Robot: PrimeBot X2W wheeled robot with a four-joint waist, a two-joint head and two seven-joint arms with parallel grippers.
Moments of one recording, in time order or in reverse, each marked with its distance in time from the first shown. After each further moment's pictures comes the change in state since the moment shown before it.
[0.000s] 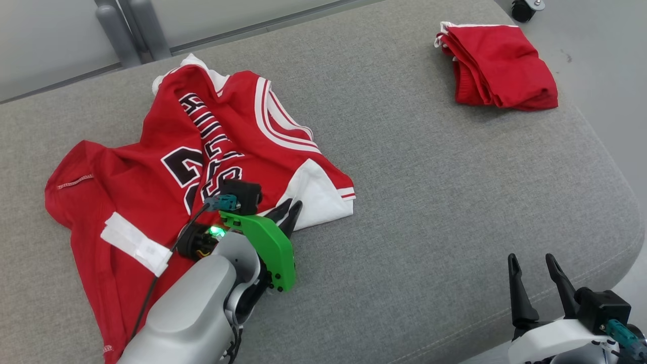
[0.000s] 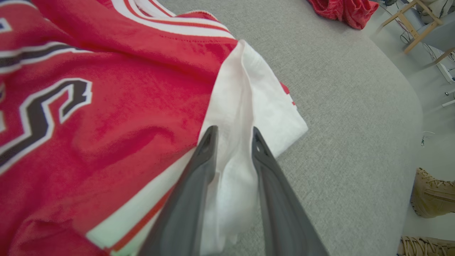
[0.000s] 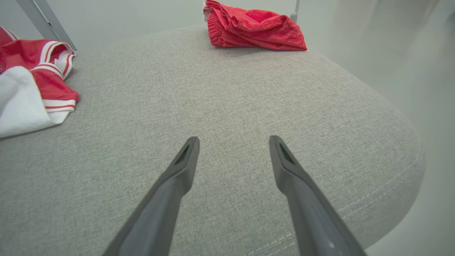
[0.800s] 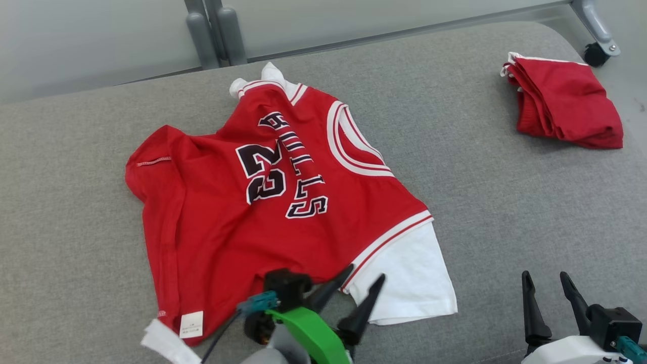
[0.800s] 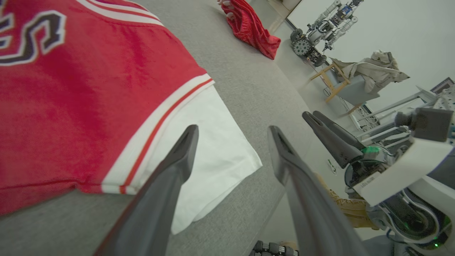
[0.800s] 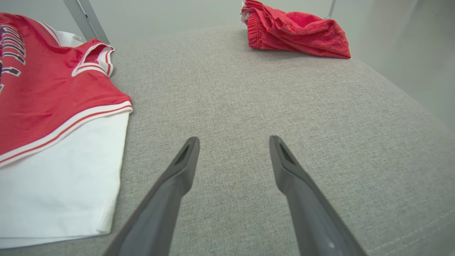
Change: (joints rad) left arm 0.277 -0.050 -0.154 -0.285 -0.109 -0.015 -0.214; right arm 0.048 0.000 -0.045 0.002 -0.030 0.000 0.000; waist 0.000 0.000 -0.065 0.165
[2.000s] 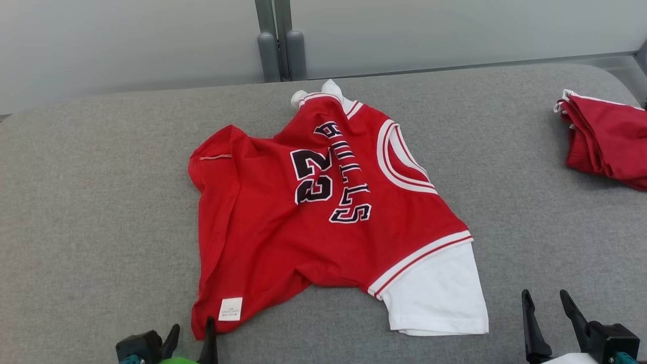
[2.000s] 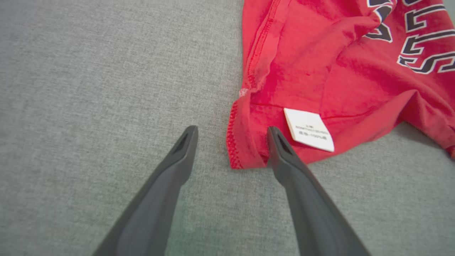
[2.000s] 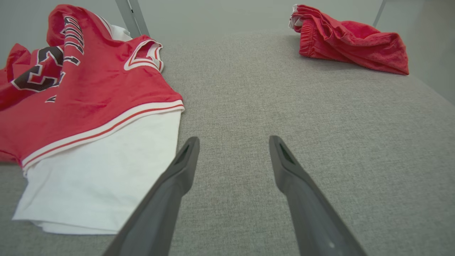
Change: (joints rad) left arm 0.305 0.260 0.319 -0.042 -0.006 0.380 -0.086; right arm 0.060 0.000 0.002 -0.006 -0.017 0.000 0.000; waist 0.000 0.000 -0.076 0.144
